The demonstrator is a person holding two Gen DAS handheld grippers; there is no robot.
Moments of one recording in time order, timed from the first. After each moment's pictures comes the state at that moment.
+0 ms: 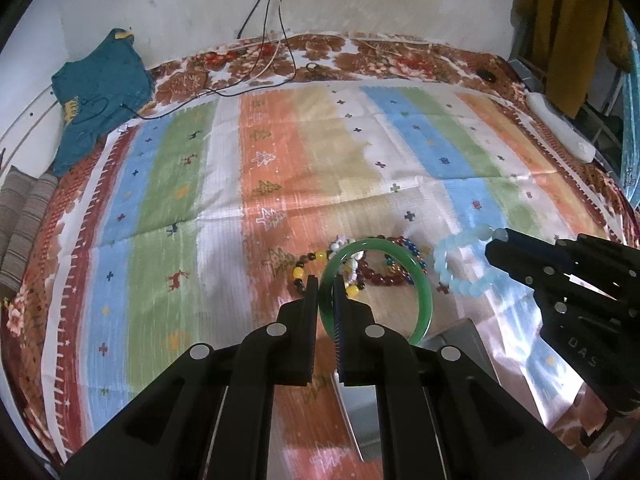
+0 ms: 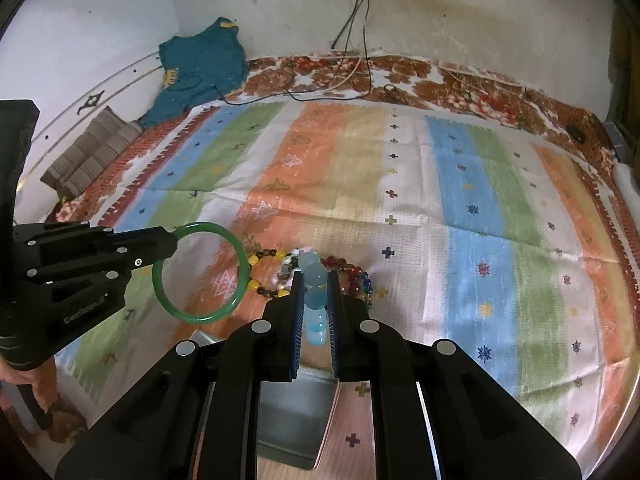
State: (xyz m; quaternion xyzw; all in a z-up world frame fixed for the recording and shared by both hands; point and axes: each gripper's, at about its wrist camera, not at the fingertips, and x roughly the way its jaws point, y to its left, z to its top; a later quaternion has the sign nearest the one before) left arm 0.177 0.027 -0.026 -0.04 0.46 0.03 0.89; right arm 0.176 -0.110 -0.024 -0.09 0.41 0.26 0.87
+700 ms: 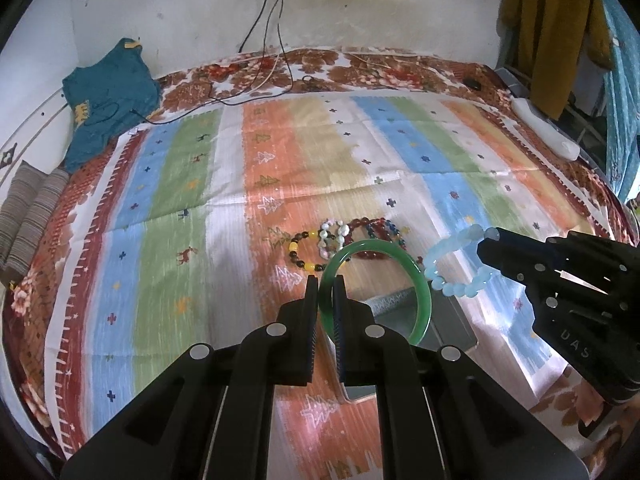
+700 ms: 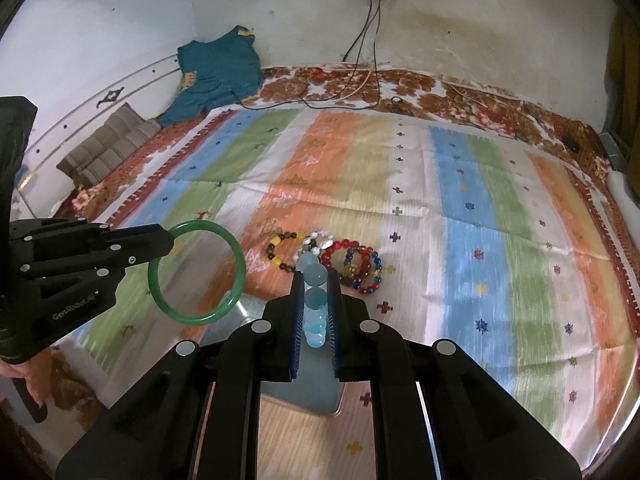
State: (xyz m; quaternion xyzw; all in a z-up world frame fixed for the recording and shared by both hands) left arm 0.113 0.013 -0.013 -0.04 0.43 0.03 0.90; right arm 0.117 -0.123 -0.013 -0.10 0.38 0.27 0.88
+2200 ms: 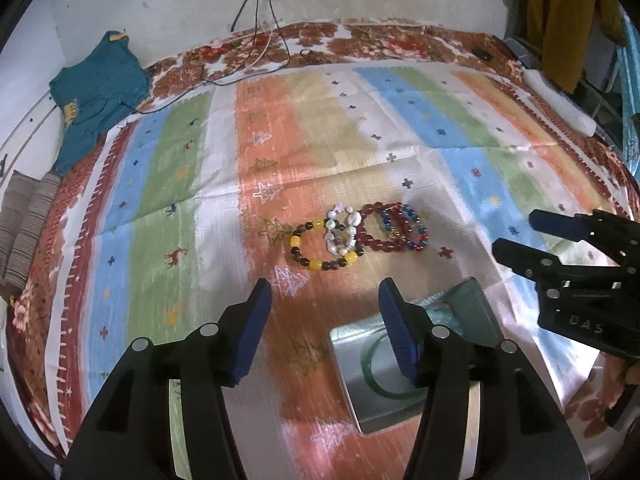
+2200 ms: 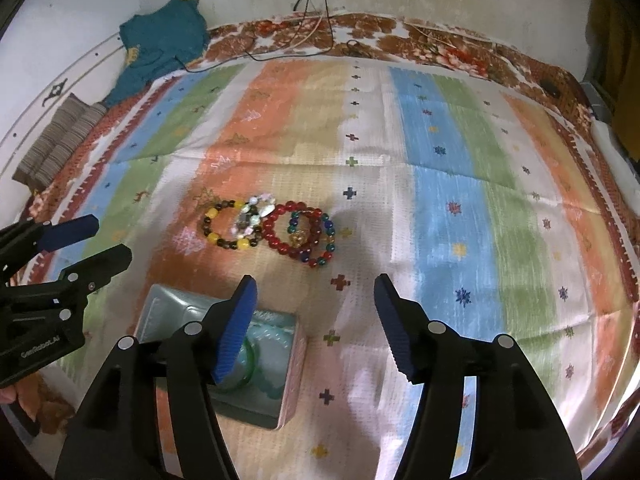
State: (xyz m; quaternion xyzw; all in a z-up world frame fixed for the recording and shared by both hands) left arm 0.163 0.015 -0.048 -0.02 0.48 0.04 0.88; right arm 0.180 -0.134 -0.053 -0.10 0.47 0.20 0.85
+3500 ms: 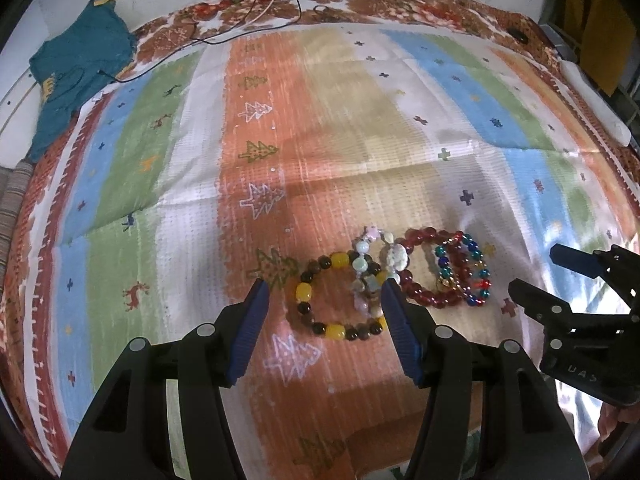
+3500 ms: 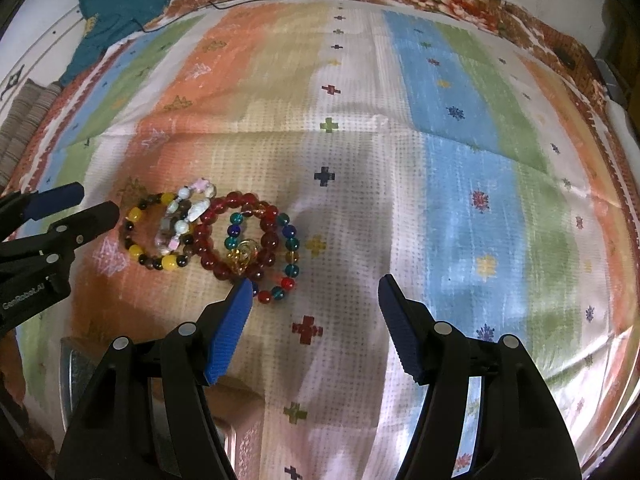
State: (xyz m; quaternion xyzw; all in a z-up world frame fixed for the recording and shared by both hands) left arm 0.266 0.041 -0.113 -0.03 0.53 0.05 0.84; right arm 0.260 -0.117 -0.123 -0.12 0.54 0.16 0.81
